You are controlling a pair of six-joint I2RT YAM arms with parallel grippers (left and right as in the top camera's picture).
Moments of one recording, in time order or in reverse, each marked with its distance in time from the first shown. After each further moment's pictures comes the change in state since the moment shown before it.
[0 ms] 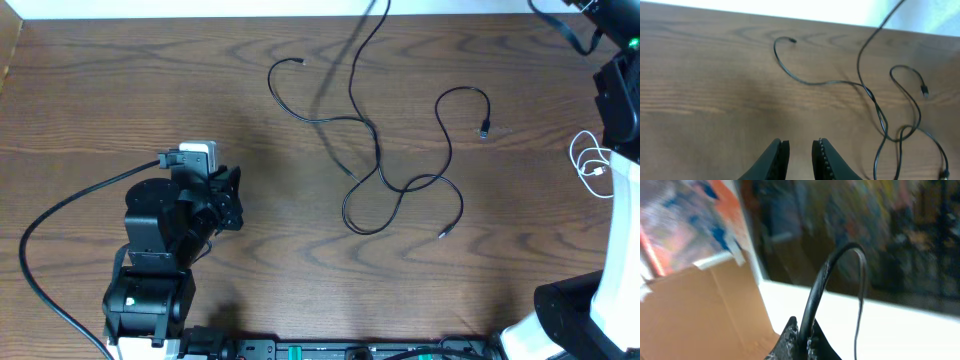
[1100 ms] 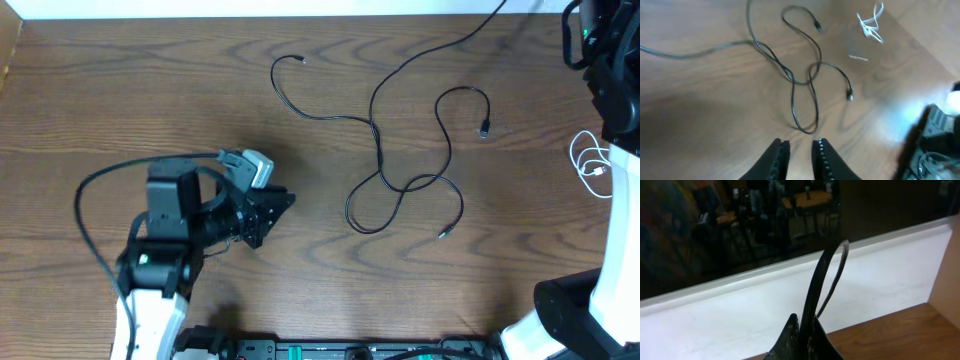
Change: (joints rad) left arm 0.000 0.203 0.000 -0.059 0.583 0.312; right arm -0.016 0.011 -0.001 -0.307 0.907 -0.077
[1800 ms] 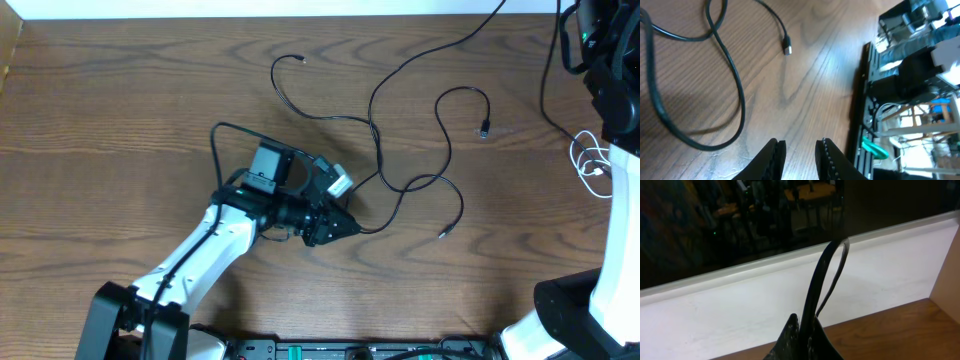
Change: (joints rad) left arm -0.331 0.525 0.000 0.225 0.182 0.034; right arm 0.000 0.000 0.000 -0.035 -0.019 0.000
